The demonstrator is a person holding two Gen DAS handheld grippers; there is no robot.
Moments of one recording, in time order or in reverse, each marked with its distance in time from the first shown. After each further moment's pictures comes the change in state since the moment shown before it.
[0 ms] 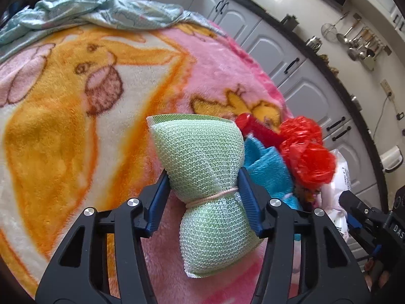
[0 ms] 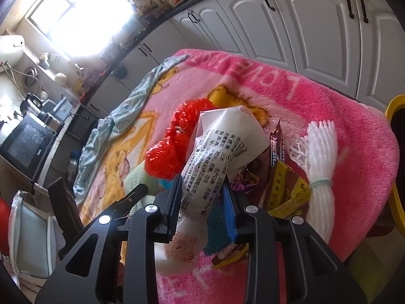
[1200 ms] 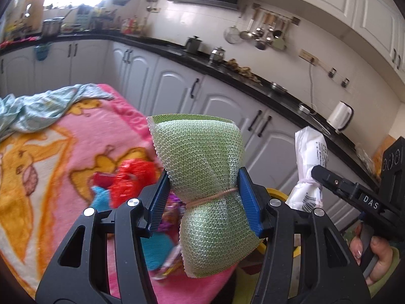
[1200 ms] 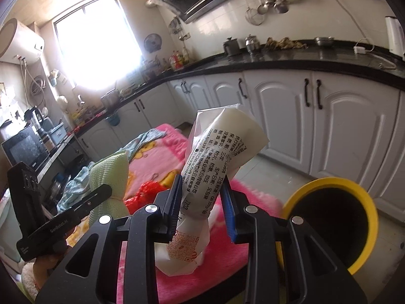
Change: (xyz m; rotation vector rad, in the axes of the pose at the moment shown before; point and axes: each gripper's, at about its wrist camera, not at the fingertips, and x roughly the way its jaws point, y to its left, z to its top) left arm -0.072 -0.206 -0.024 0.397 -0.191 -0.240; right arm -0.191 -0.061 0.018 -0.167 -0.383 -0.143
